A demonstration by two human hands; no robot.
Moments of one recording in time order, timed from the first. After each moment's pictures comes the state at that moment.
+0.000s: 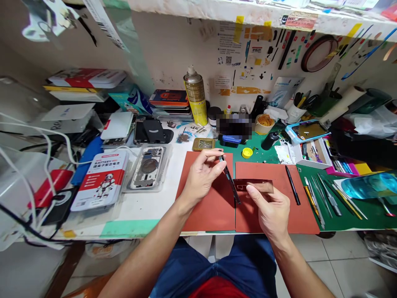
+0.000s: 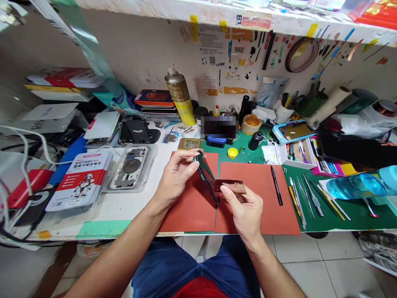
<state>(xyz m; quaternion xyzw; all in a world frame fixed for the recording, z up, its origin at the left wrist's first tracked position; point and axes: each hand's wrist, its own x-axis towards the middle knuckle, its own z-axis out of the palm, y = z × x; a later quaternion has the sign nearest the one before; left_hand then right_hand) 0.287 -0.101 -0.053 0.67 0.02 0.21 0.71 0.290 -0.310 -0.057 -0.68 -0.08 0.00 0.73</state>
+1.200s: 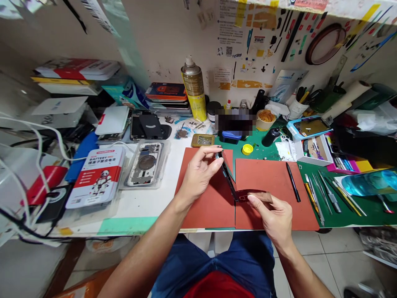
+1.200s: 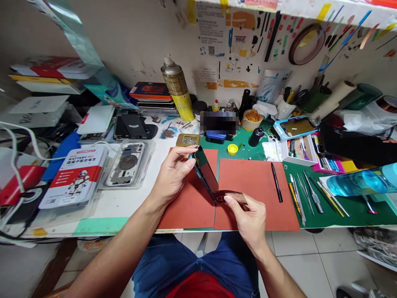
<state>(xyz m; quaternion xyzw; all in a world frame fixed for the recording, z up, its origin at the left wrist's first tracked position) 0.288 -0.097 -0.060 0.67 0.01 0.23 0.70 0.276 -0.340 -0.078 -0.74 -0.11 0.04 0.67</state>
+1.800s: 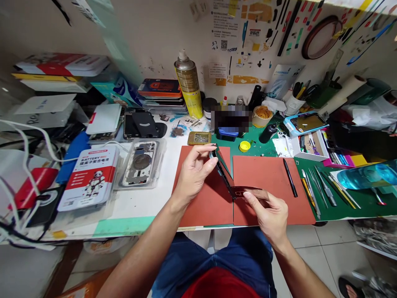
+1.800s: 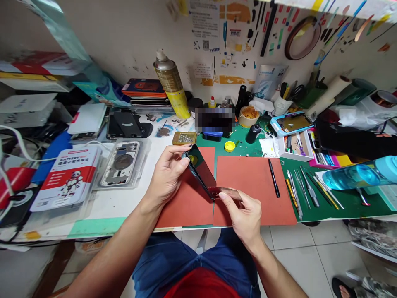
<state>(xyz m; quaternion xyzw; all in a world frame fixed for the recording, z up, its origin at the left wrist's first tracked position) 0.284 -0.095 -0.069 0.65 0.02 0.24 0.72 0.270 -0.334 -0.077 -0.74 -0.12 0.02 0.66</state>
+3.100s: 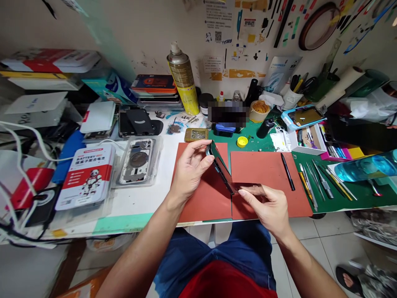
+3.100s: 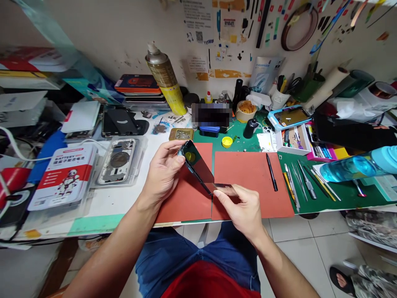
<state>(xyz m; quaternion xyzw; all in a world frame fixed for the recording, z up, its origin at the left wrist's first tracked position) 0.281 -0.095 -0.070 0.64 0.01 0.23 0.73 0.277 -0.340 -0.059 -0.77 -0.17 0.05 0.61</state>
